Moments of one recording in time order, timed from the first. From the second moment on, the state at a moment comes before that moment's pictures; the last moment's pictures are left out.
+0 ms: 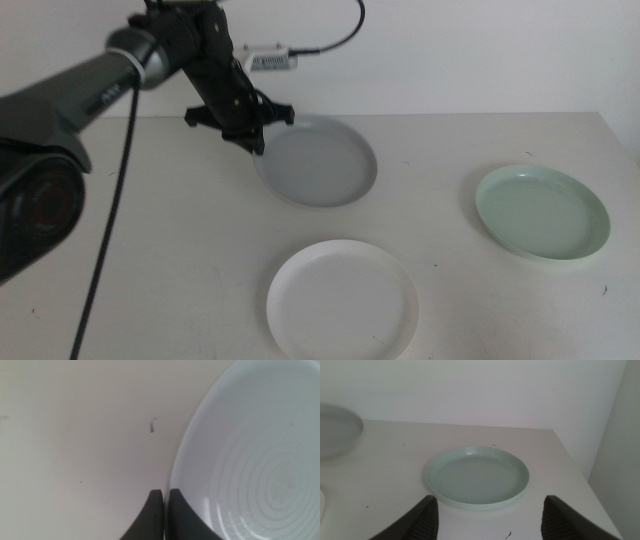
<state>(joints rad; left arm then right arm) -0.28 2.27 -2.08 -0.16 1.09 -0.07 0.03 -0.01 0.03 -0.16 0.19 0.14</state>
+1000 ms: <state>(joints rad) -0.47 1.59 -1.30 -0.13 0.87 -0.21 0.03 -0.01 0.03 -0.16 0.19 0.14</state>
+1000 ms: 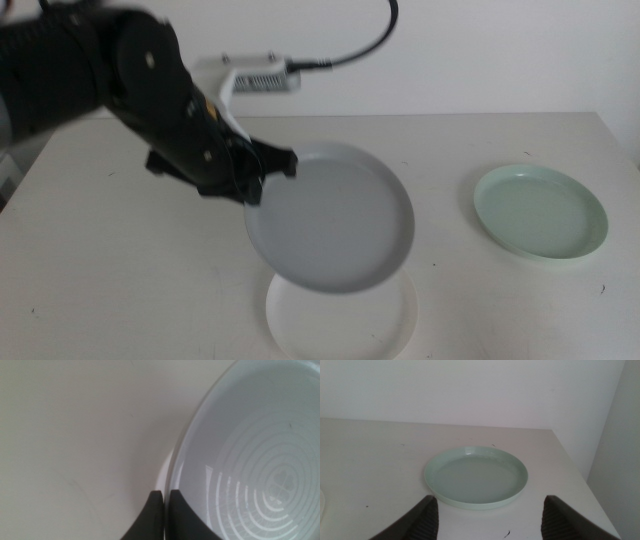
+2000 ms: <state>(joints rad) -0.49 1.71 -1.03 -0.30 0.62 -0.20 0.03 -0.01 0.03 -0.16 0.19 0.14</state>
